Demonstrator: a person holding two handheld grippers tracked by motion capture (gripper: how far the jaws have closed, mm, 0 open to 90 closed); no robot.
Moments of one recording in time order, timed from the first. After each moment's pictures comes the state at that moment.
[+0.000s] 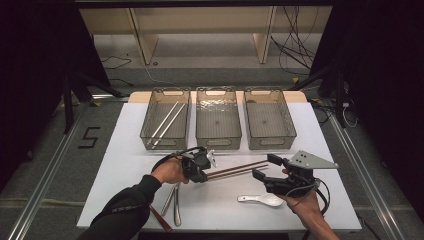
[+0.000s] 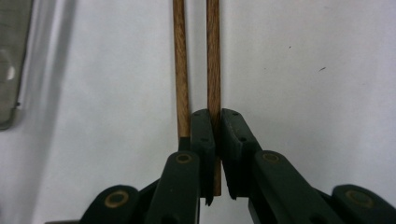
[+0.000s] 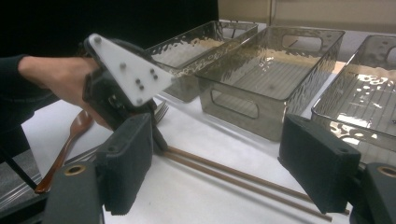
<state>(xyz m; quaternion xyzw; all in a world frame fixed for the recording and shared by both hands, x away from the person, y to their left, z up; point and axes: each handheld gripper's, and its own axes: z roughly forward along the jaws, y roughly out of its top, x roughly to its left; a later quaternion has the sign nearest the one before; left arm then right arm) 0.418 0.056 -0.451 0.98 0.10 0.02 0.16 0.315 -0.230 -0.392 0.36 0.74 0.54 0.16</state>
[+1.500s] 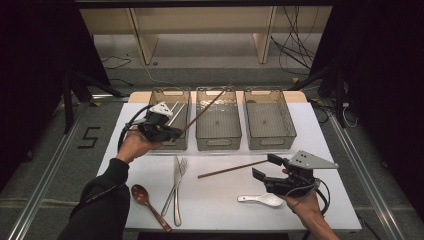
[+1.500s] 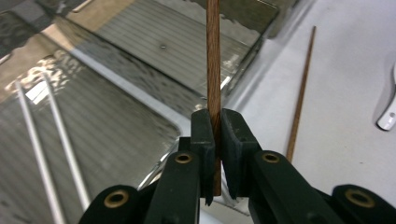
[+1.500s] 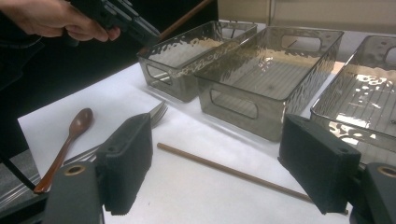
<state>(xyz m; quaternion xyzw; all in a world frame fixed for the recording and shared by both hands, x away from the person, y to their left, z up) 0.460 0.166 -0.362 0.87 0.30 0.11 0.37 0.315 -0.230 -0.392 0.36 0.74 0.54 0.16</state>
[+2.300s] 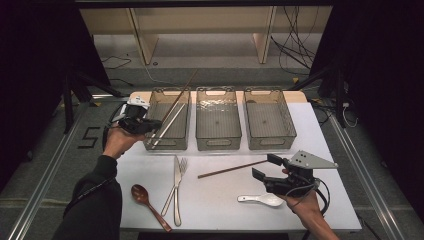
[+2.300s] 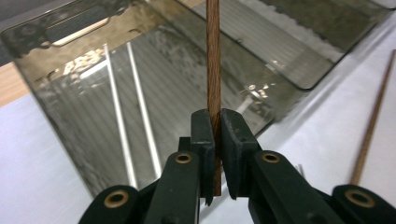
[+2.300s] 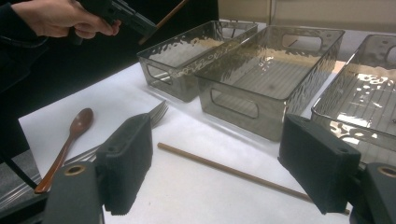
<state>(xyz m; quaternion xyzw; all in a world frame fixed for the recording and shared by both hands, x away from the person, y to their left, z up) 0.482 0.222 -0.374 0.83 0.40 0.15 0.36 0.315 -0.230 -0.392 0.36 0.74 0.54 0.16</state>
